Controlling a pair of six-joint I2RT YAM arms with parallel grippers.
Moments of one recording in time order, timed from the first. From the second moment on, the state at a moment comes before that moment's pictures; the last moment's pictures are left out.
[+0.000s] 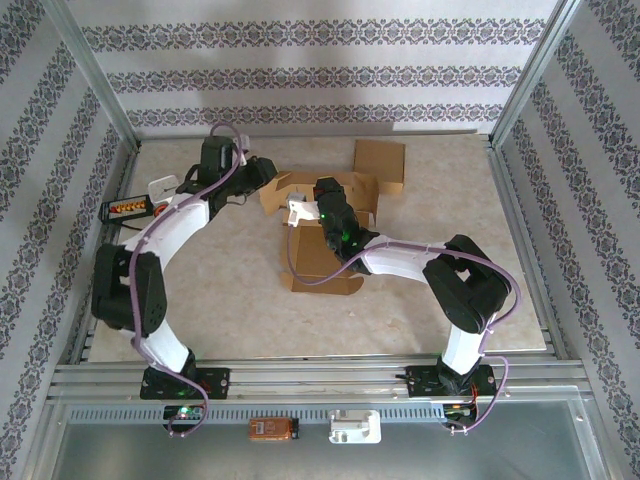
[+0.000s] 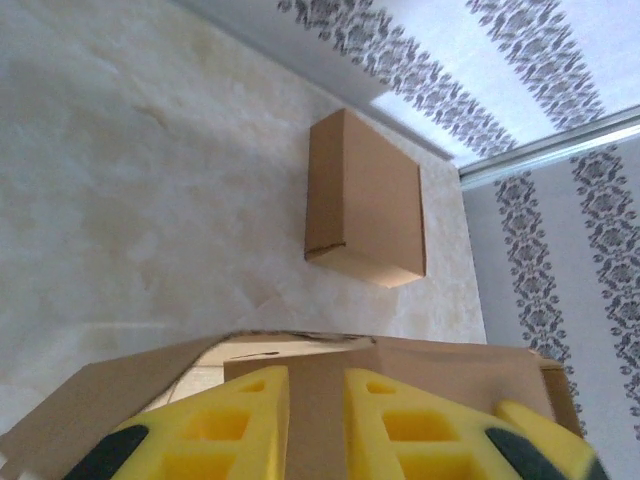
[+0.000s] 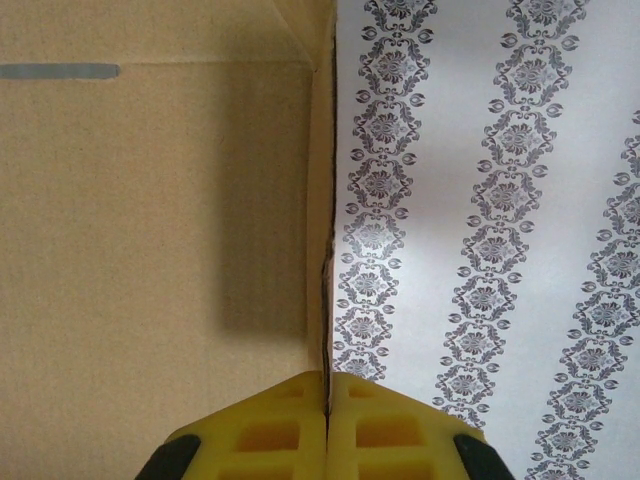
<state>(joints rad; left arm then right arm) -0.20 1.70 1.28 -0.13 0.44 -0.74 0.76 1.79 1.03 0.58 0.61 -1.49</state>
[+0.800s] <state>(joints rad) -0.27 1.84 1.22 0.13 0.56 -0.92 0.76 1.80 1.04 0.58 0.66 -1.43</state>
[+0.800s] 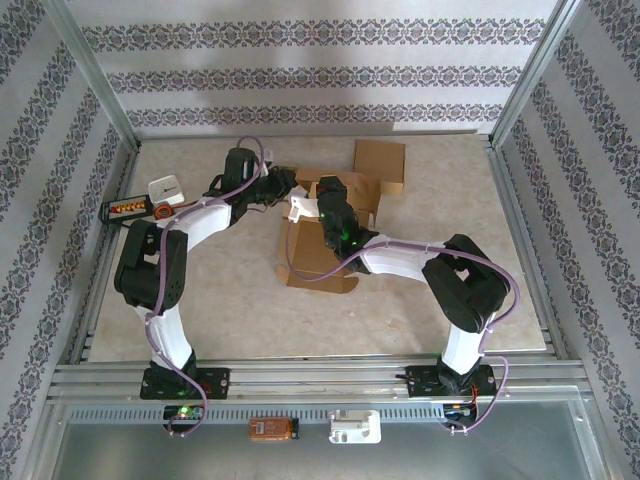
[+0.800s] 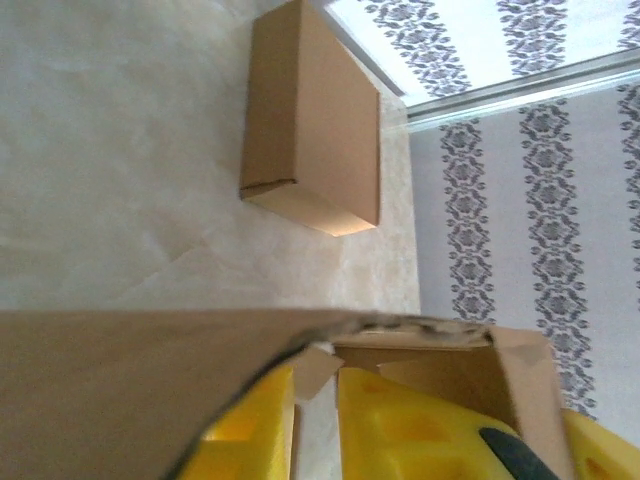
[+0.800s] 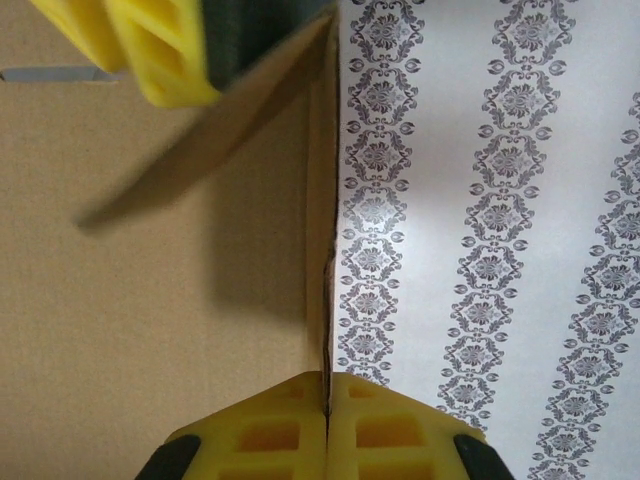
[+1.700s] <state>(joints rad) -0.40 1.88 1.11 0.04 0.08 -0.25 0.73 1.80 1.04 0.52 0.66 -1.34</state>
